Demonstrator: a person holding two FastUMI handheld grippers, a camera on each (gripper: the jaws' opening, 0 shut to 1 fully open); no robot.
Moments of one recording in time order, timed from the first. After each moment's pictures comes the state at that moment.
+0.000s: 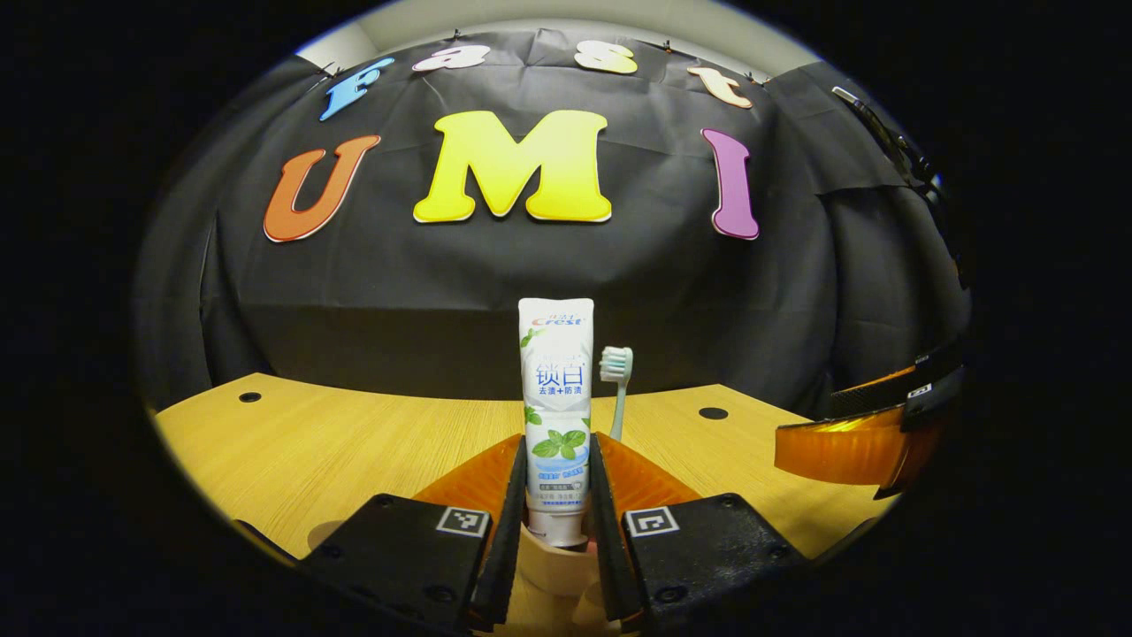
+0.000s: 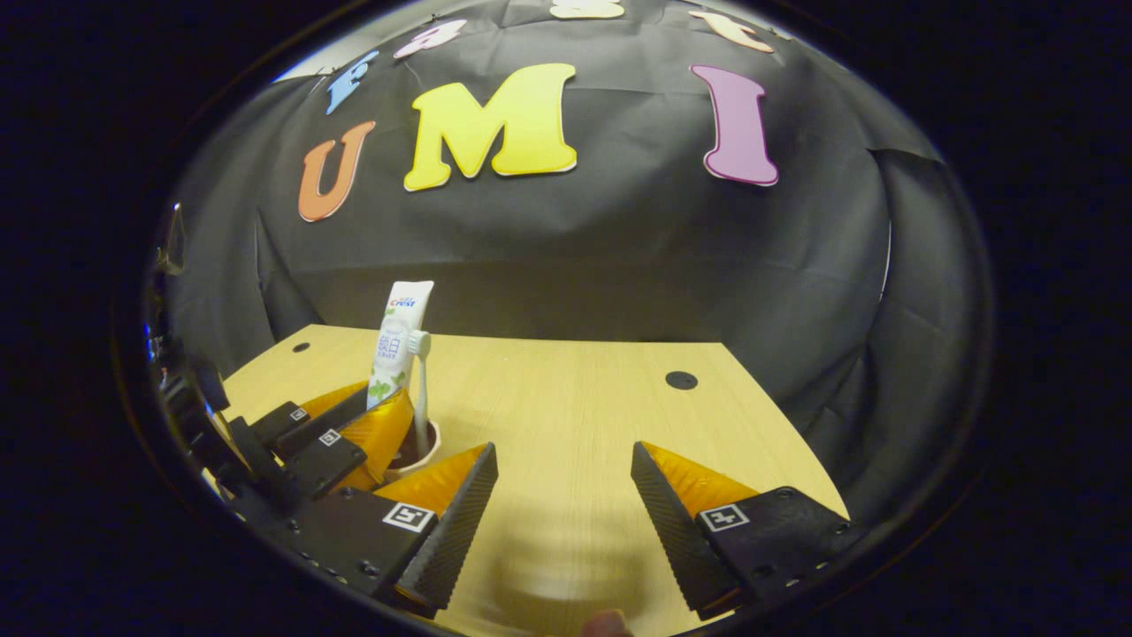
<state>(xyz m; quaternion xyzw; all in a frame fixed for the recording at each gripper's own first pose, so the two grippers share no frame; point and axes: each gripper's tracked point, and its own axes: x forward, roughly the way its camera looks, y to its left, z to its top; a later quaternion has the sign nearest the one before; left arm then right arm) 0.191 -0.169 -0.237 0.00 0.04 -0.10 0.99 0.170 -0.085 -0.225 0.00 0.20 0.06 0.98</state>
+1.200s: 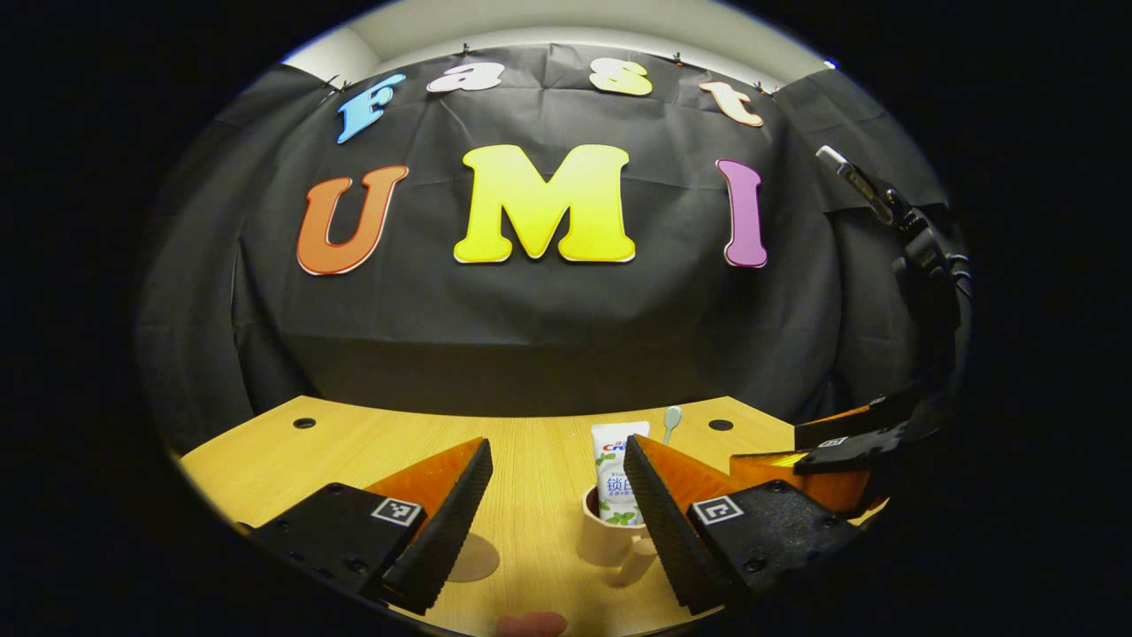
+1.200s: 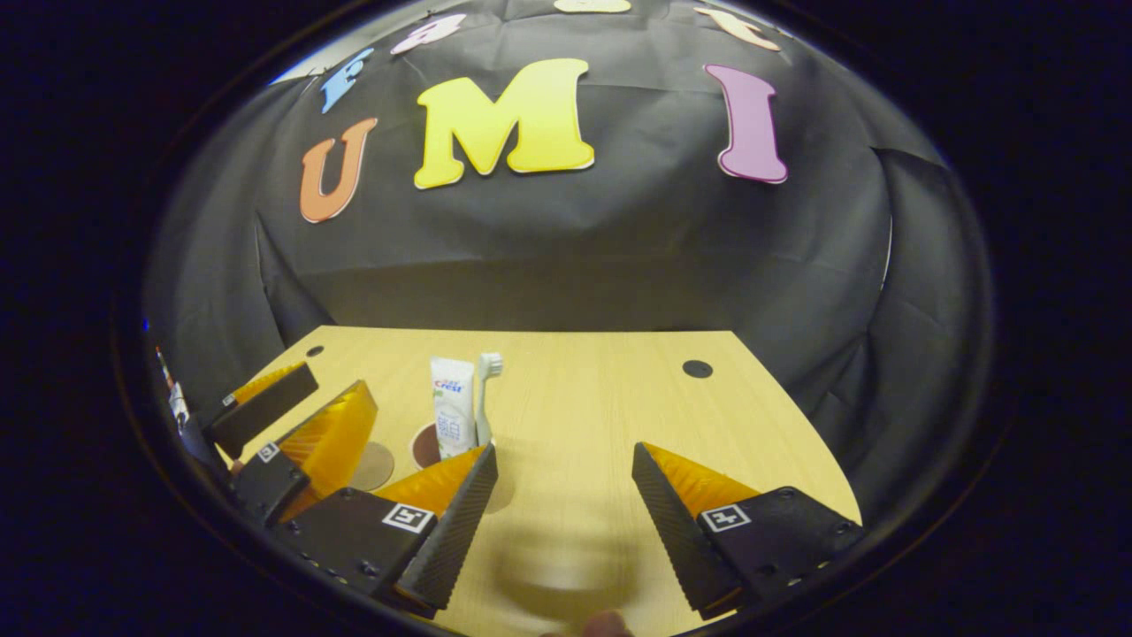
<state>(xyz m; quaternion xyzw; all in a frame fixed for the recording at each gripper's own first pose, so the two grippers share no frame) 0.131 -0.109 -0.164 0.01 0.04 -0.07 1.00 0.145 -0.039 -0.202 0.00 0.25 0.06 0.97</state>
